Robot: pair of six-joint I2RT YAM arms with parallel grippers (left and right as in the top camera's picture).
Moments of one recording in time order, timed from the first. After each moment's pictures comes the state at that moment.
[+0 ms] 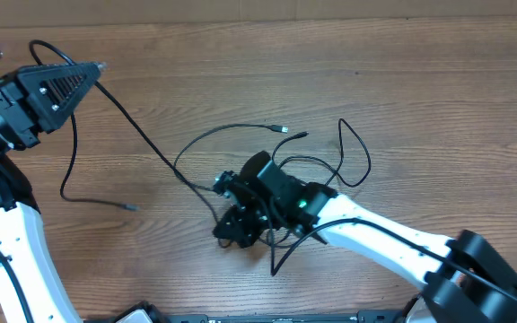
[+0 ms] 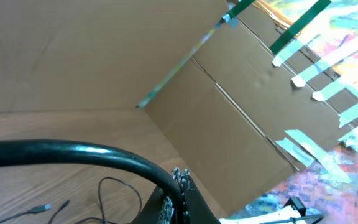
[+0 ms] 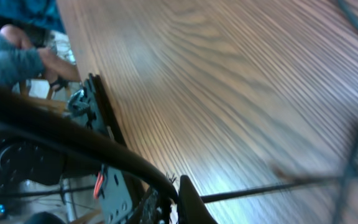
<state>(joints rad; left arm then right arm) 0.53 1.28 1.25 0.99 1.56 -1.70 0.86 1.62 0.99 -0.32 -0.62 0.31</state>
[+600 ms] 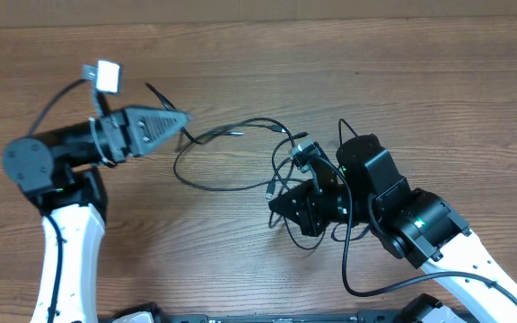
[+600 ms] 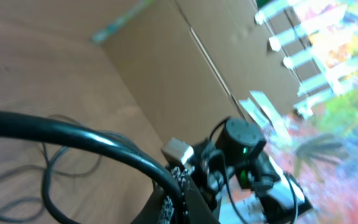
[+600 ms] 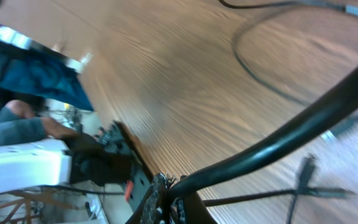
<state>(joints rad) 0.24 1.28 0.84 0.99 1.56 -1.54 0.63 1.12 0.99 -0.64 -0.59 0.33</state>
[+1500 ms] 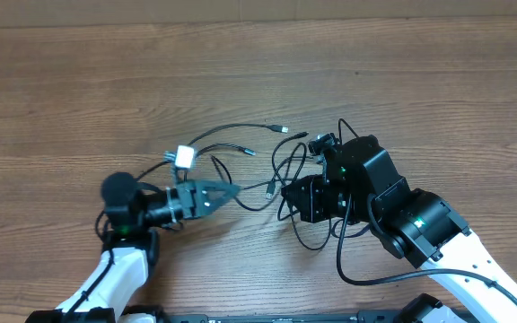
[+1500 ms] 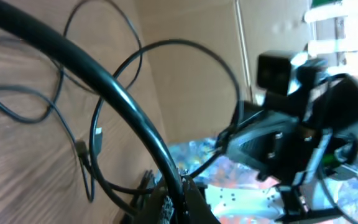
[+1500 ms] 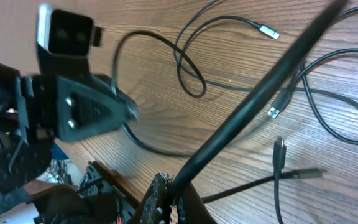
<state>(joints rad) 0.00 1.28 0.29 0.83 1.35 -1.16 0.63 1.12 0.99 -0.66 -0.38 0.58</state>
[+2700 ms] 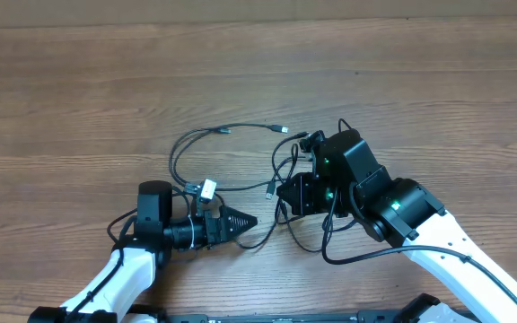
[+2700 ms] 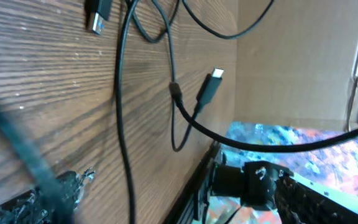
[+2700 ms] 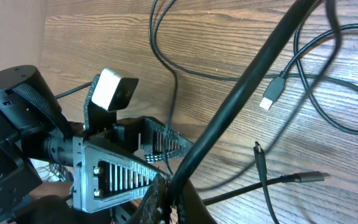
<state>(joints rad) -0.11 1.28 0.29 0.06 1.09 -0.59 0.63 1.23 0.99 -0.64 -0.38 0.62</state>
